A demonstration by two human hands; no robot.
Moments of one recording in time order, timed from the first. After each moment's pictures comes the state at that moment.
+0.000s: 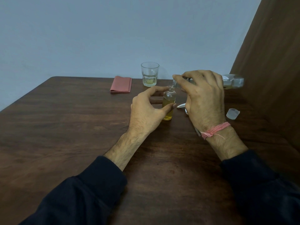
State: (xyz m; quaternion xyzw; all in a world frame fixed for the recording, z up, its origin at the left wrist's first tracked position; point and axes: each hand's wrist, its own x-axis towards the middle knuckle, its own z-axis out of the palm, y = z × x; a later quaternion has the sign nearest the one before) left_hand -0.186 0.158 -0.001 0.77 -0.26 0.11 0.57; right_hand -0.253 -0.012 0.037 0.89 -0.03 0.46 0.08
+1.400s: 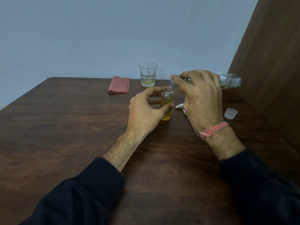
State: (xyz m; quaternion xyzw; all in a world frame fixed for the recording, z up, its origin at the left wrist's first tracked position) left_hand -0.187 0.159 0.000 0.78 -0.26 0.12 0.56; right_hand -0.255 -0.010 0.039 0.89 -0.03 0.44 0.08
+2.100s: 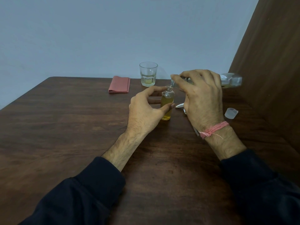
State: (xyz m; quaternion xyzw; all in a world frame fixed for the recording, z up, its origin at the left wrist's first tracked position) left_hand -0.186 0.159 0.000 0.78 -0.26 0.12 0.56; right_hand -0.254 -0.011 0.038 0.89 -0.03 0.45 0.08
